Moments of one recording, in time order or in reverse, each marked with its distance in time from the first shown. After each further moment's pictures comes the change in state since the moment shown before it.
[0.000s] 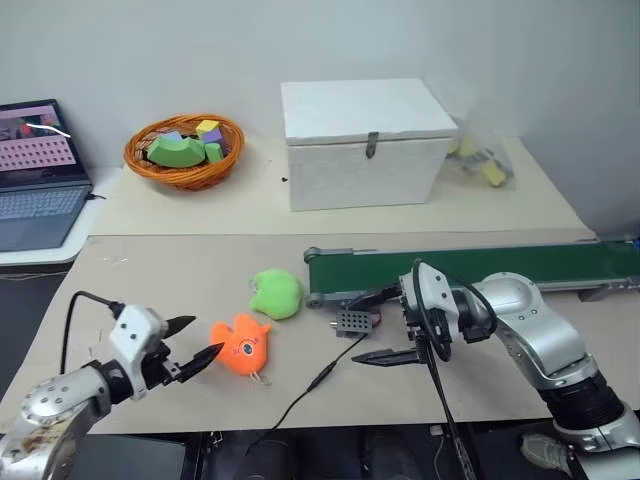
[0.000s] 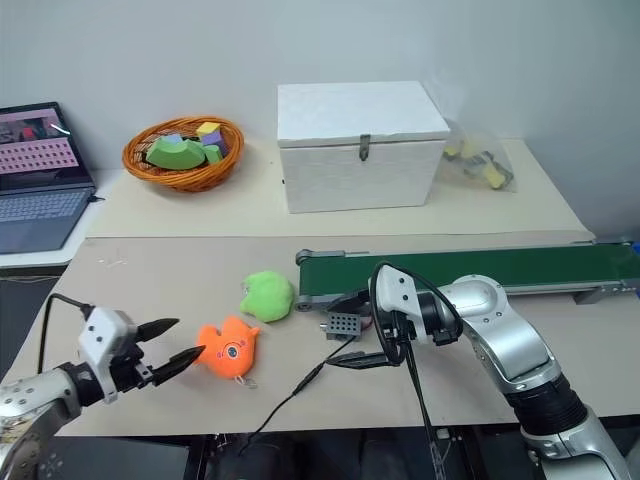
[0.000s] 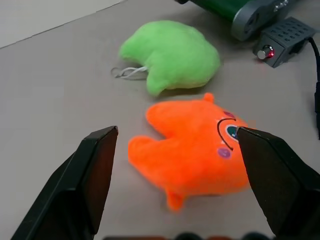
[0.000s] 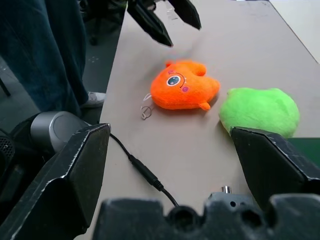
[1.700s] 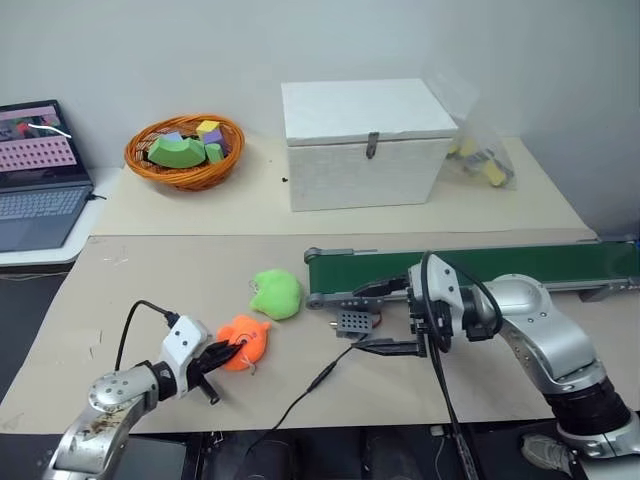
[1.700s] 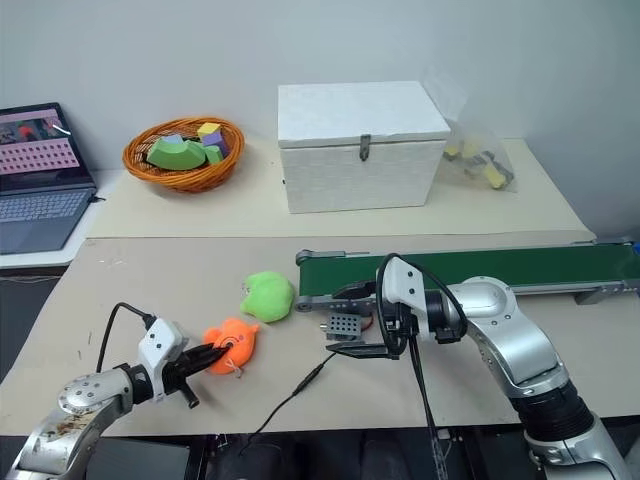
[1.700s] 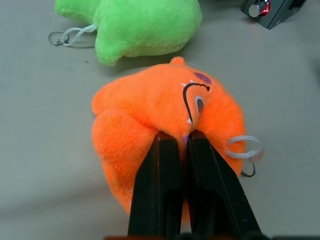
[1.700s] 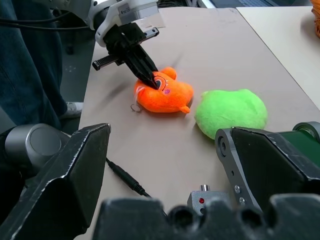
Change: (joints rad) left arm -0.106 -0.070 -0.187 0.144 0.123 -0.028 0.016; right arm 0.024 0.007 -0.051 -0.031 0.017 0.026 -0.081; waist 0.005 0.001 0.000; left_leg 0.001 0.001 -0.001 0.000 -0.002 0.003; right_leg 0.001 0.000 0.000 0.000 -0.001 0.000
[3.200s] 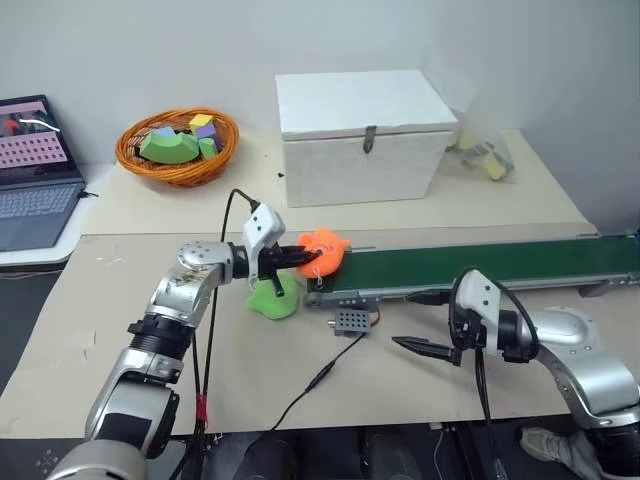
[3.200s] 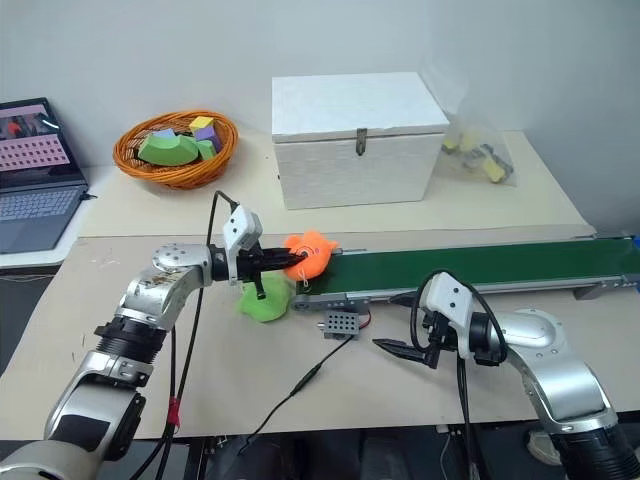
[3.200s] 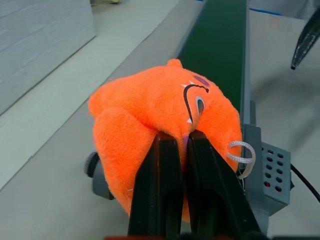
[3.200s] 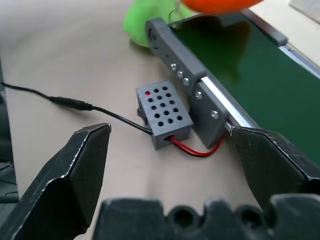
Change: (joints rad) left arm -0.896 -0.213 -0.266 0.618 0.026 -0.063 -0.280; right arm 0.258 -0.078 -0.188 0.018 -0.076 -0.010 -0.137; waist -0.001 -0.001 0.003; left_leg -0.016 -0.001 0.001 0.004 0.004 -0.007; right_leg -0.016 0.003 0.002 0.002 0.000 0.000
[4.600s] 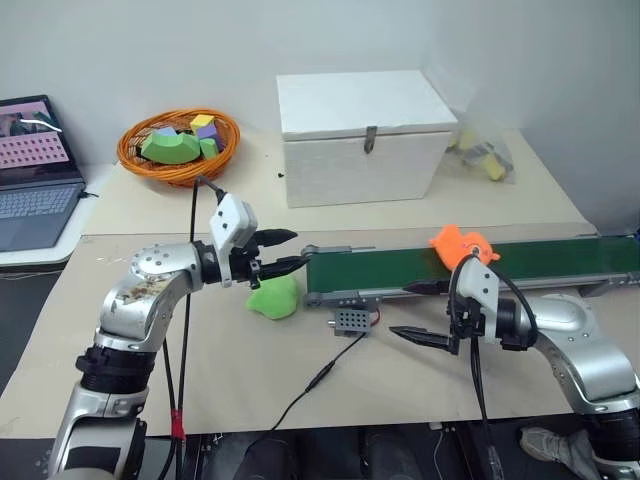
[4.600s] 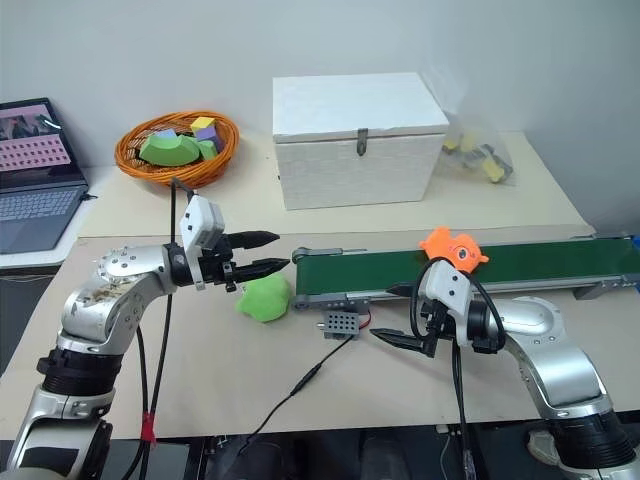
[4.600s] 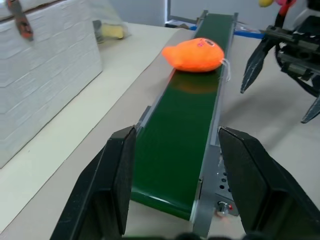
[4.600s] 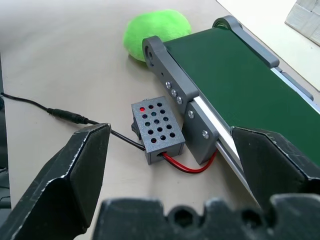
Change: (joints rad) left arm 0.231 0.112 0.207 -0.514 -0.133 0.226 0.147; right arm -0.079 0.010 0.013 0.031 0.004 0.010 0.039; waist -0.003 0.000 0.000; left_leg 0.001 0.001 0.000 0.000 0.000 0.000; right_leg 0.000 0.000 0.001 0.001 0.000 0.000
